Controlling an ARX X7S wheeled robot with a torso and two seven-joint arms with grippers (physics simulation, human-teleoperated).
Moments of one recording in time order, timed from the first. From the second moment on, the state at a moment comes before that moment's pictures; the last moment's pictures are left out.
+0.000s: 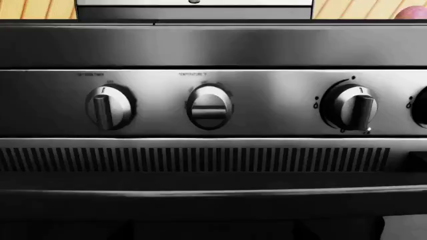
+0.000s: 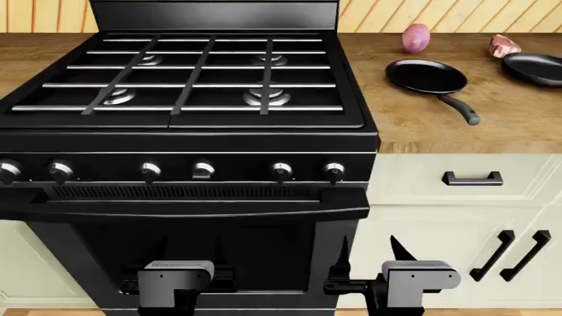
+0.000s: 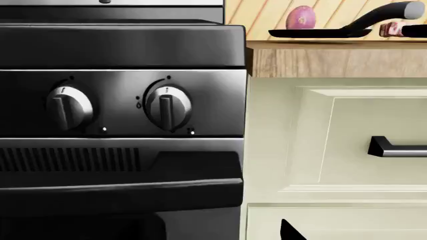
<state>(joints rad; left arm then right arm) 0.00 0.00 0.00 0.00 0.00 0.00 0.00 0.00 0.00 0.00 0.00 0.00 0.00 0.00</state>
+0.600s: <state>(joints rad) 0.03 -0.06 0.08 0.07 -0.04 -0.03 -0.06 -0.01 0.05 -0.08 0.02 0.06 -0.03 0.07</state>
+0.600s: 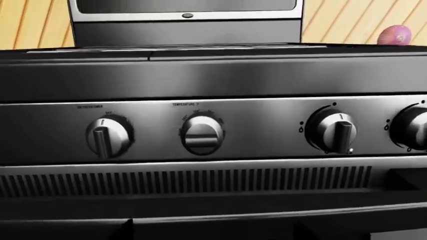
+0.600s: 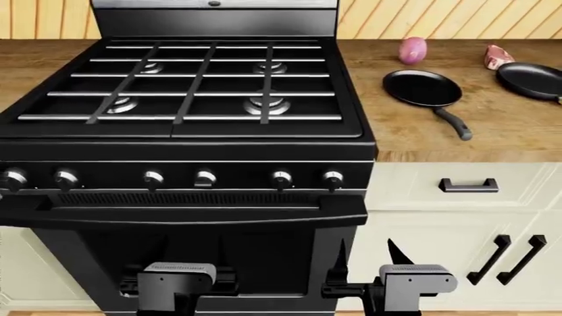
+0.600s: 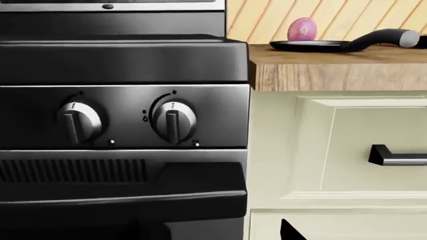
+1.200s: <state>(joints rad) -0.02 -0.14 0.09 0.39 -0.12 -0.26 -0.09 0.02 0.14 -0.09 -0.17 0.10 0.09 0.13</state>
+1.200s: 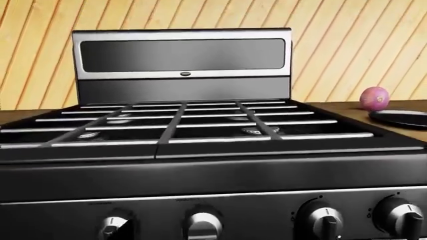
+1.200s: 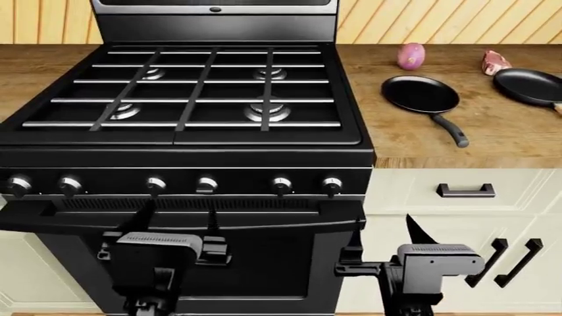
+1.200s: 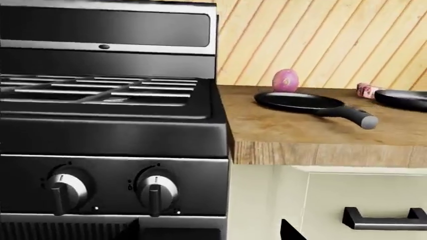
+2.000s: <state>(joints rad) -0.84 -0.18 0.04 0.29 -0.31 -0.91 -0.11 0.59 0.43 0.01 -0.39 0.22 0.79 0.03</state>
